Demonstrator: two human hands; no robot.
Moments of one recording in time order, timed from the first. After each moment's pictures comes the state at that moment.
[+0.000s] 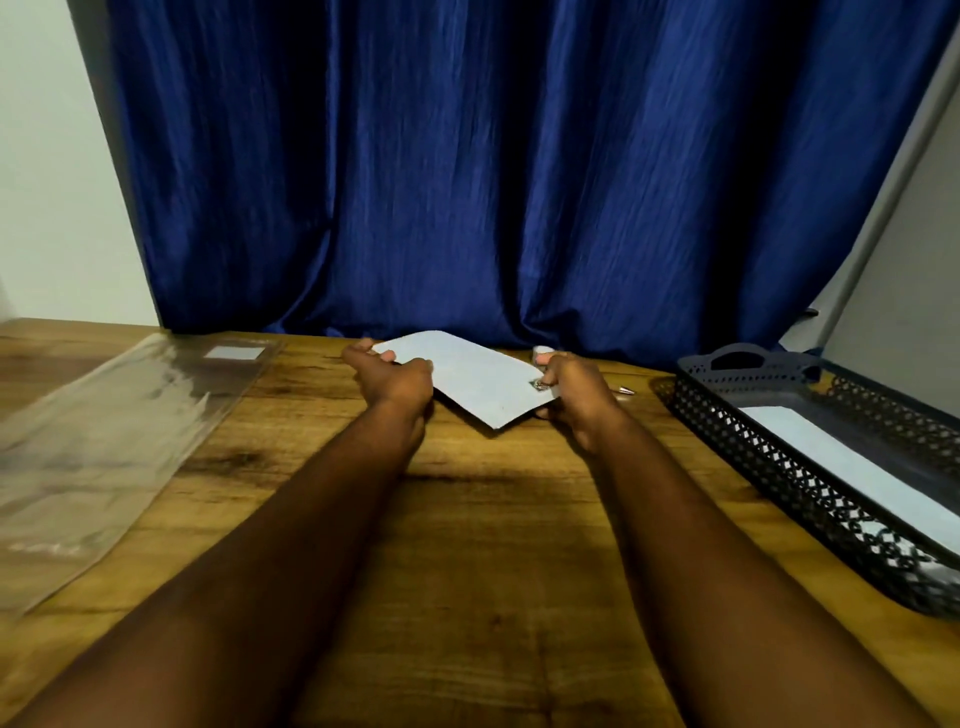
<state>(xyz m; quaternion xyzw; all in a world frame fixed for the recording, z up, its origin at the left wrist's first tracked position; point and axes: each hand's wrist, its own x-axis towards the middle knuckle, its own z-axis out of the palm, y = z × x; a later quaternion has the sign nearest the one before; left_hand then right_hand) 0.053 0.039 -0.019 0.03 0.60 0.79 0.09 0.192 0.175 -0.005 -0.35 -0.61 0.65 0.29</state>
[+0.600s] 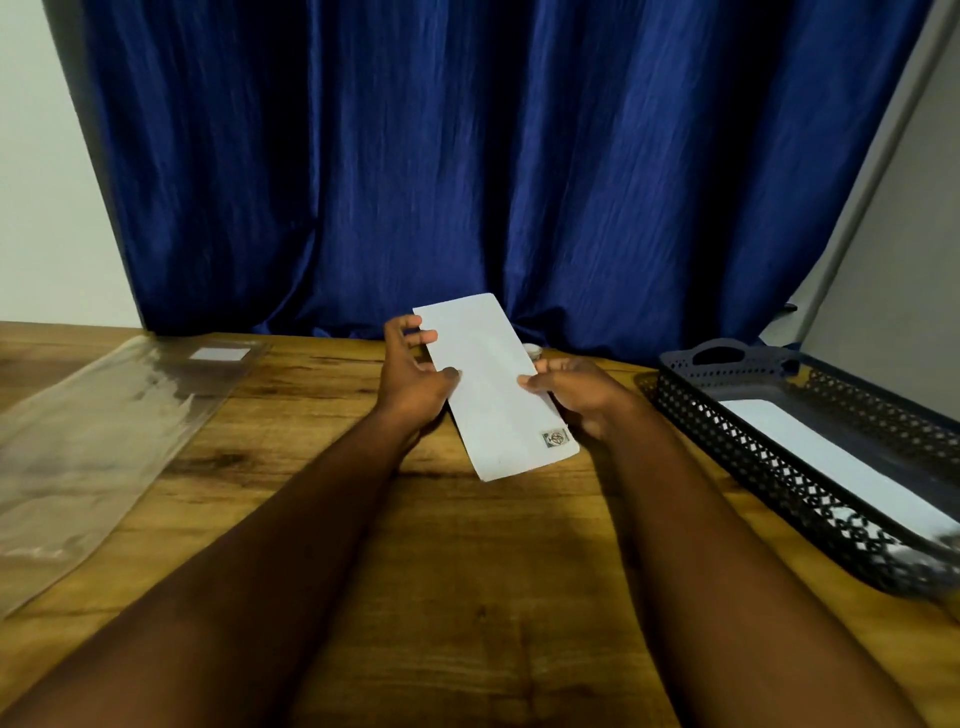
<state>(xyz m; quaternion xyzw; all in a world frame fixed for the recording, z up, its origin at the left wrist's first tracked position) 0.072 0.041 -0.019 0.26 0.64 0.71 0.09 0.211 0.202 -0.003 -0.30 -0.73 0.59 0.18</state>
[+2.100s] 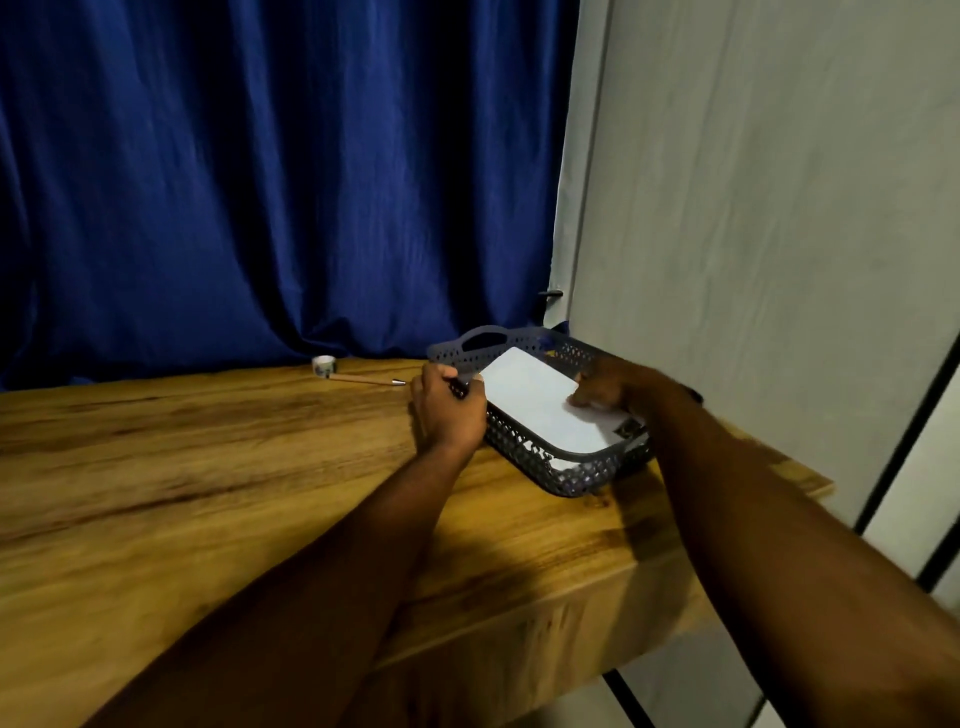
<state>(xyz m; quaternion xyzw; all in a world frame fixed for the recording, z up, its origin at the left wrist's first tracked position) 0.329 0.207 -0.029 0.33 0.69 0.64 0.07 0.506 0.350 0.033 -0.49 -0.86 0.12 0.04</state>
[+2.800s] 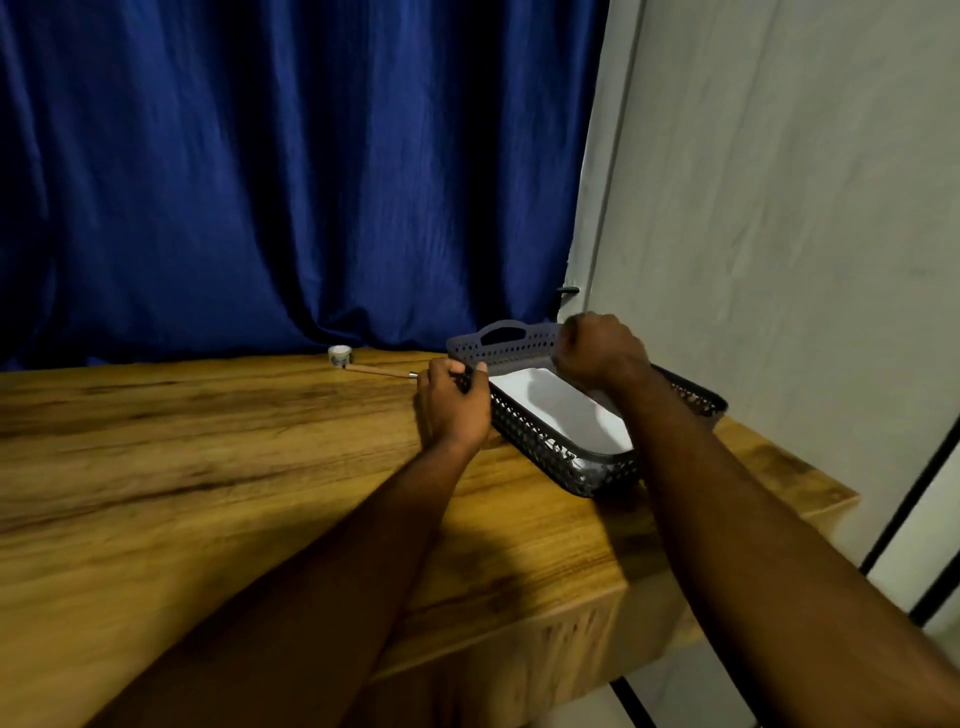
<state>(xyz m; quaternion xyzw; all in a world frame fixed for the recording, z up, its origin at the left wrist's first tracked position) 0.313 0.209 -0.034 0.32 0.68 0.66 0.06 0.465 0.300 0.062 -0.48 -0.85 -0.01 0.23</state>
